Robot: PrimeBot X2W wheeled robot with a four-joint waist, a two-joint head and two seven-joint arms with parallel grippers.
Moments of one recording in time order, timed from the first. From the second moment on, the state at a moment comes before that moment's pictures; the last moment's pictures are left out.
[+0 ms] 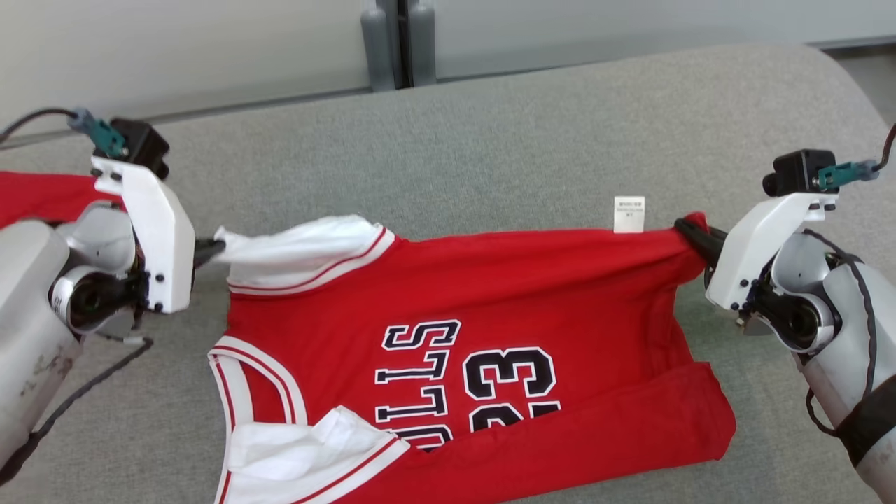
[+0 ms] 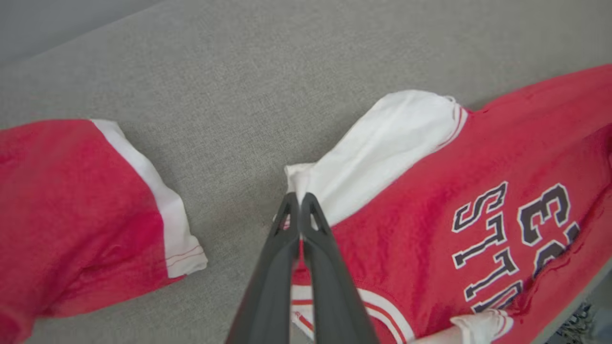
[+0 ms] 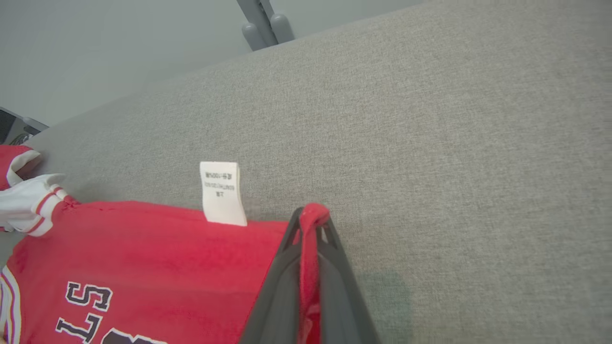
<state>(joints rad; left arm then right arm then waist) -0.97 0.61 -0.98 0.60 -1.19 -0.13 0.62 -0.75 -0.37 0.54 0.71 0.91 0.13 0.41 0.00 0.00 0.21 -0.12</state>
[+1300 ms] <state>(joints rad) -0.74 0.83 -1.08 0.07 -1.45 0.02 1.06 -0.73 -0.56 0.87 0.69 1.09 0.13 0.56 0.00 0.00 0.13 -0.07</state>
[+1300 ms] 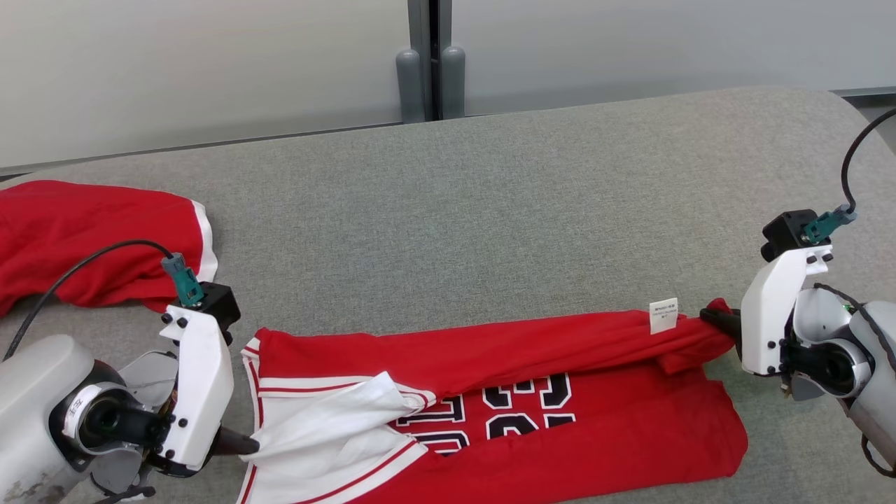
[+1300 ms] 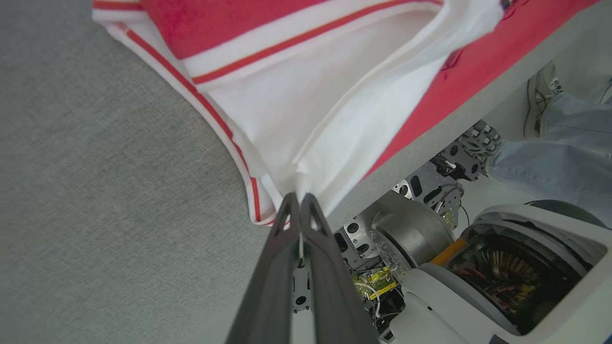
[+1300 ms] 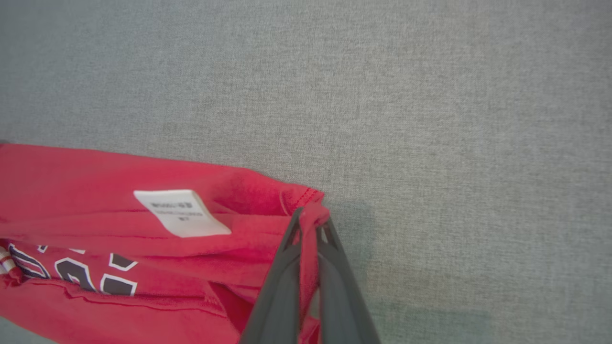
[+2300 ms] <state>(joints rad) -0.68 0.81 -1.00 0.10 -1.36 -0.04 0.77 -0.71 -0.60 0.90 0.60 1.22 0.13 0.41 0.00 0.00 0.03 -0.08</state>
